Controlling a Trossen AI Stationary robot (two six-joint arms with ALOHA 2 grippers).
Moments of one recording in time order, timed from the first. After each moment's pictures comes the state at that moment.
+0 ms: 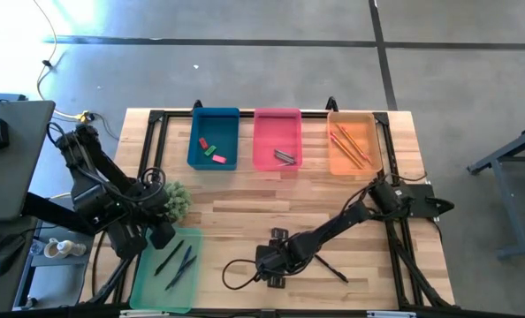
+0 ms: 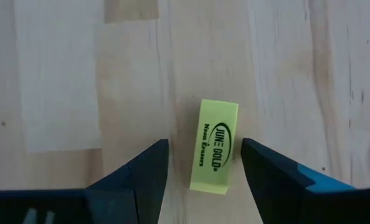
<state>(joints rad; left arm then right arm) -0.80 1.24 1.39 -1.57 -0.48 -1.62 0.50 2.23 1.64 -0.62 0.16 0.54</state>
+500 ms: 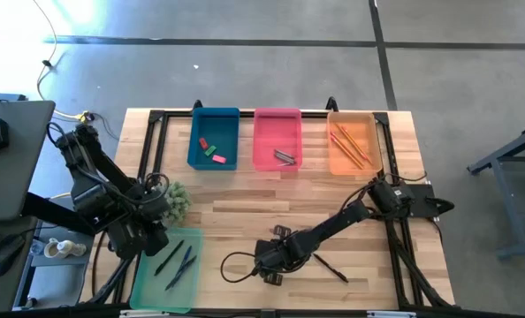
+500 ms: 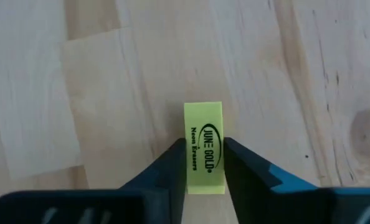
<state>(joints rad) -0.81 1.24 1.39 -1.57 -0.28 -1.53 0.48 2.24 1.65 -0.69 0.16 0.67</state>
